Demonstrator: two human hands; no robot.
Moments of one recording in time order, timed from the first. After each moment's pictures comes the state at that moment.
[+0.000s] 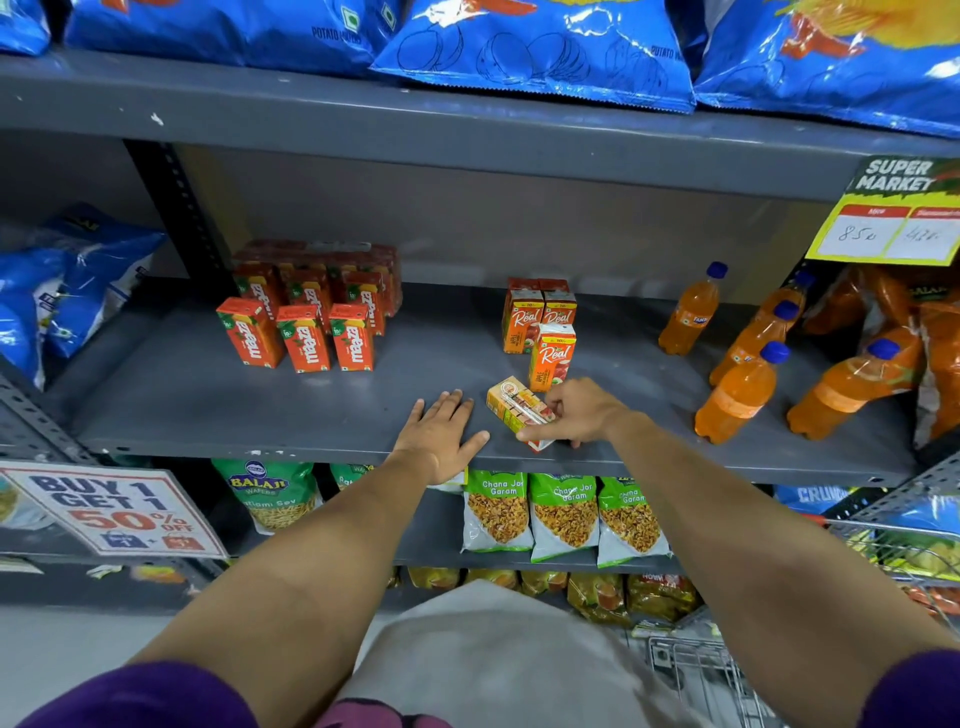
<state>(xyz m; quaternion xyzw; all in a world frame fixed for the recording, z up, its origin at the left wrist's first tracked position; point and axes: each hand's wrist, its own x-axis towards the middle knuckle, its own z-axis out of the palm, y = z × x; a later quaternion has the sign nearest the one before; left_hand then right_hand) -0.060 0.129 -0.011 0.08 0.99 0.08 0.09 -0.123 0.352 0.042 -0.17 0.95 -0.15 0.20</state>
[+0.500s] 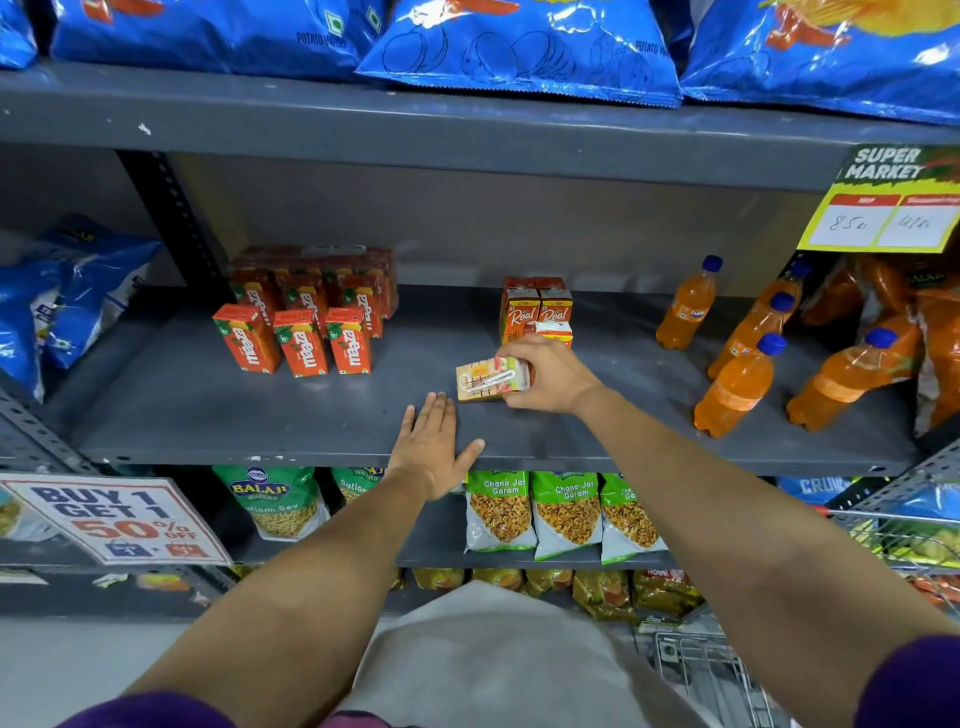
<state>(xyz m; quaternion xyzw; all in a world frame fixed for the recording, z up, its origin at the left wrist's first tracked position) -0.047 0.129 -0.021 0.04 0.99 0.06 0.07 -0.128 0.317 0.064 -0.30 0.93 -0.19 0.00</state>
